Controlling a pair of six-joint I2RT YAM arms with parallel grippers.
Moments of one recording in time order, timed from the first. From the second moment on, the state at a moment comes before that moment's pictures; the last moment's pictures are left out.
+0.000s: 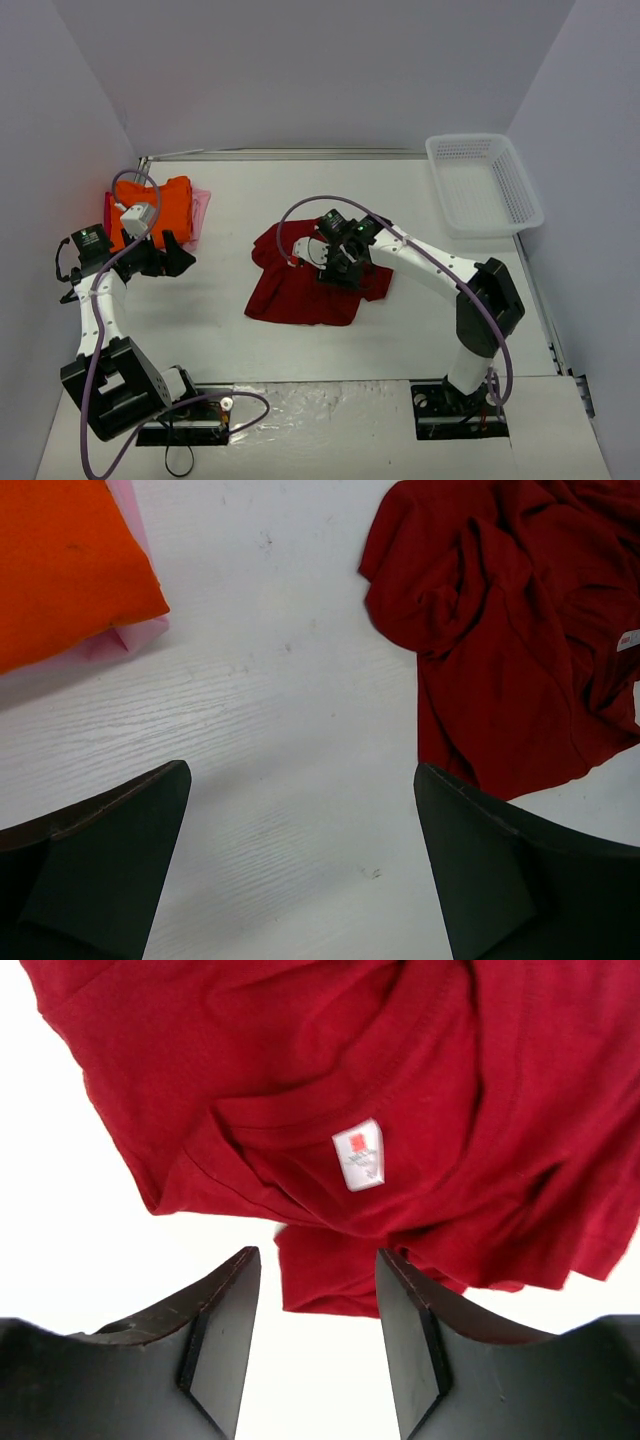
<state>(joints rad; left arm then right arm) 0.50 1.20 0.88 -0.56 0.87 0.32 0.78 1.71 1.35 -0.89 -0.03 -0.66</state>
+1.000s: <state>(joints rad) 0.50 1.20 0.89 -0.57 0.86 0.33 0.88 1.90 1.31 -0.87 -0.09 -0.63</state>
